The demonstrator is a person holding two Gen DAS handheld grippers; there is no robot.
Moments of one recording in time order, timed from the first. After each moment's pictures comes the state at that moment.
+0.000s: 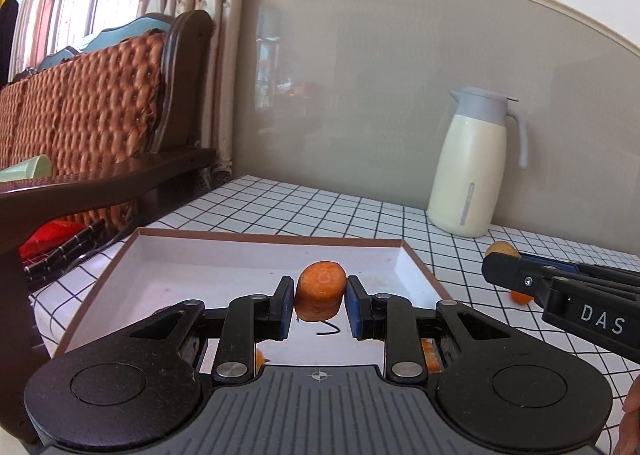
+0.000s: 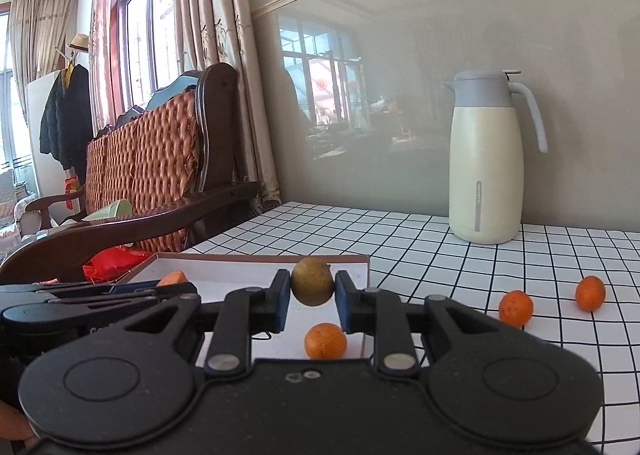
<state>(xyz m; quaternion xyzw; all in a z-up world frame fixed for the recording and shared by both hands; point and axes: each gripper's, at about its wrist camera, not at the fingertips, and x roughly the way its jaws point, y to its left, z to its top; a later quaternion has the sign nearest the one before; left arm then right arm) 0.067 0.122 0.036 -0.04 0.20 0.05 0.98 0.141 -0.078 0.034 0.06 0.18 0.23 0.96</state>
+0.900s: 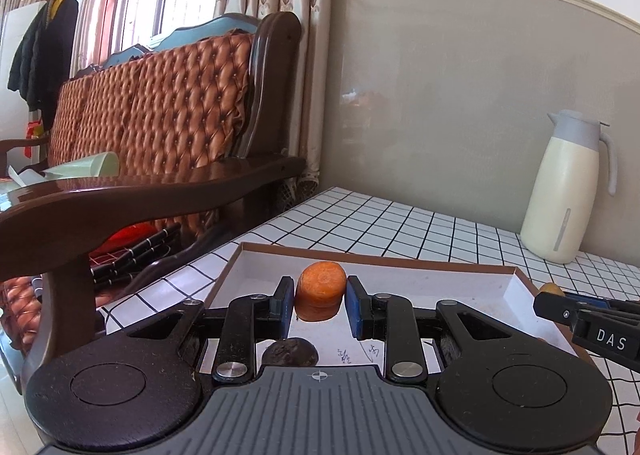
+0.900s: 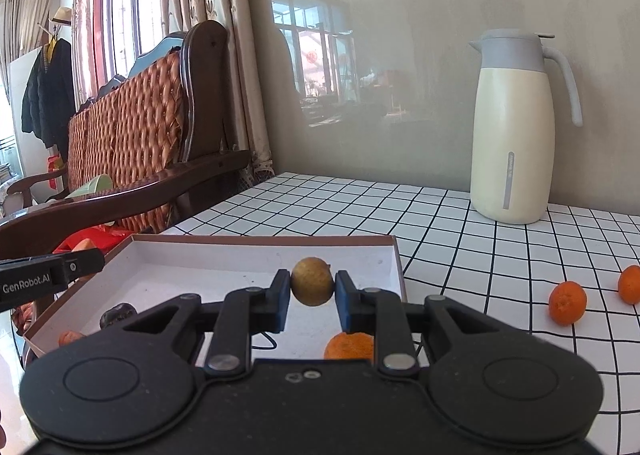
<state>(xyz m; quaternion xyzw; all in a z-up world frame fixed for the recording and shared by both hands) 0.088 0.194 0.028 -0.05 0.19 0.15 0.97 0.186 -0.028 0.009 0.04 0.22 0.21 0.95</state>
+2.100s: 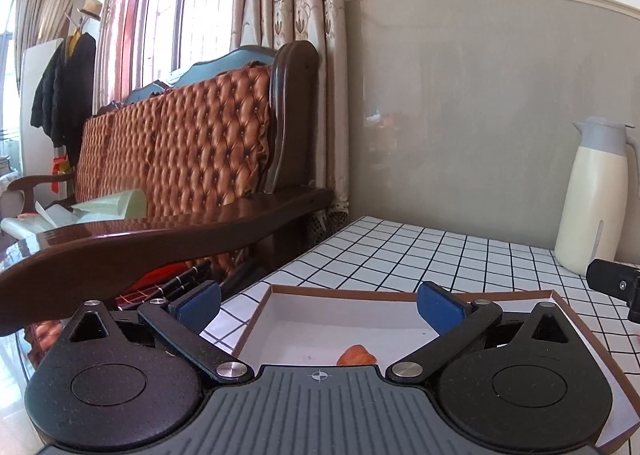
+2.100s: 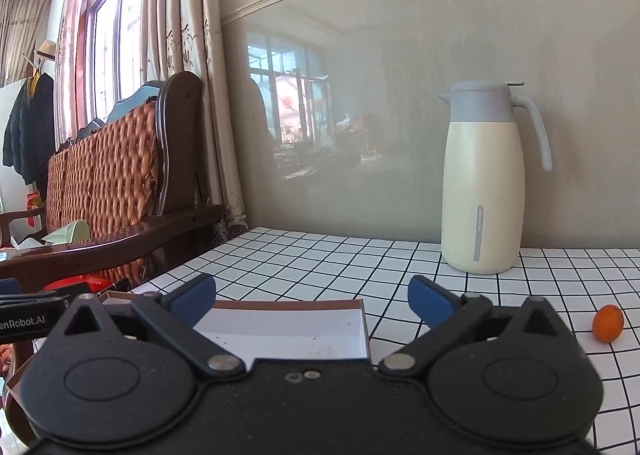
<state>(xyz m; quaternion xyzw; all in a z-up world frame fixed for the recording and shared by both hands) 0.098 0.192 0.043 0.00 0.15 0.20 0.97 0.194 -0.042 0.030 0.06 0.15 0.16 0.97</state>
